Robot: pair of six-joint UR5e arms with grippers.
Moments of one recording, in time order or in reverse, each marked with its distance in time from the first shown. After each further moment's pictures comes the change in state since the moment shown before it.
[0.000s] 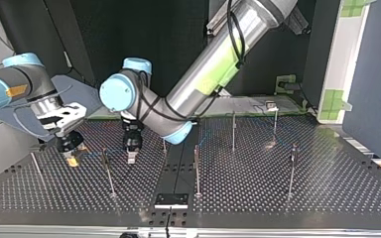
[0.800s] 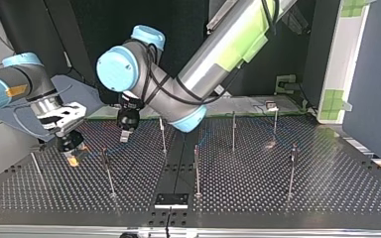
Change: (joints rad) left arm -0.017 0.207 -0.198 -0.154 0.178 0.010; right arm 0.000 -0.001 0.000 0.005 -0.003 0.000
